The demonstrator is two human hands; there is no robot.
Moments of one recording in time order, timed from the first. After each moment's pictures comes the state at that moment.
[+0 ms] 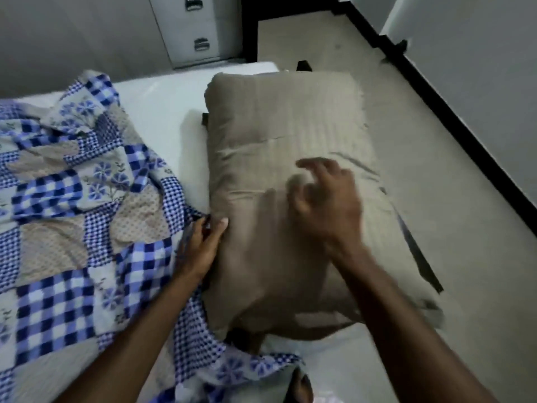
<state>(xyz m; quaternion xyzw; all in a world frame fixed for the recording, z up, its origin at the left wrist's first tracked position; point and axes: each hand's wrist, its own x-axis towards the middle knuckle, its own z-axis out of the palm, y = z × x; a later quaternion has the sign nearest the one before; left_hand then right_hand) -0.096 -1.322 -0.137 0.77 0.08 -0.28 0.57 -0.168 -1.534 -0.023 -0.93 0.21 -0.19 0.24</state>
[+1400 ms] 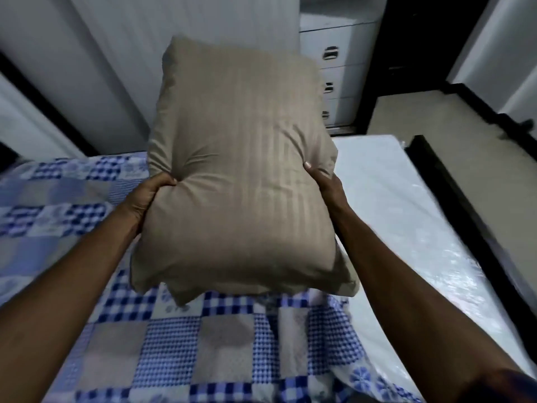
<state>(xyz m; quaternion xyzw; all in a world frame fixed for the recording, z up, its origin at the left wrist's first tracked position) 0.007 -0.984 0.106 0.73 0.09 -0.15 0.66 -0.032 -1.327 0.049 -0.61 0.18 -0.01 0.77</state>
